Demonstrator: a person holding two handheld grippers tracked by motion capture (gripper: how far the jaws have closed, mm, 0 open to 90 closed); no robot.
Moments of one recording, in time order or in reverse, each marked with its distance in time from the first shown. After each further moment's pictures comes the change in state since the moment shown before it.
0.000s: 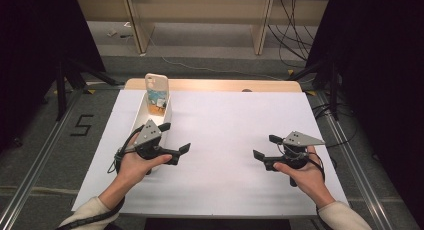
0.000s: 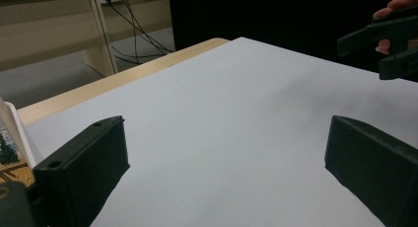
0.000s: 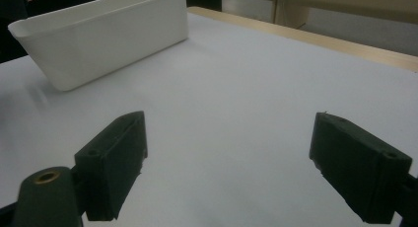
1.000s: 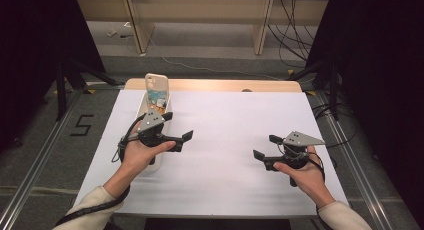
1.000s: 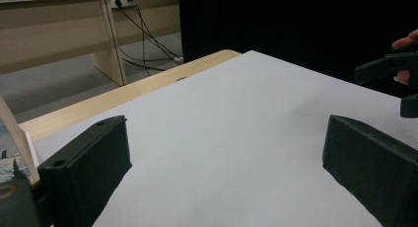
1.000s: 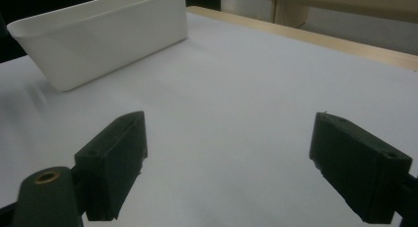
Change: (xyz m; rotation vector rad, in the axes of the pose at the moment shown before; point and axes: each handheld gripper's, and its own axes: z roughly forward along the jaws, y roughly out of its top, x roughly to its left) left arm 0.008 0.025 0.013 -0.018 0.026 -0.035; right arm 0.000 0.000 0.000 0.004 -0.001 0.002
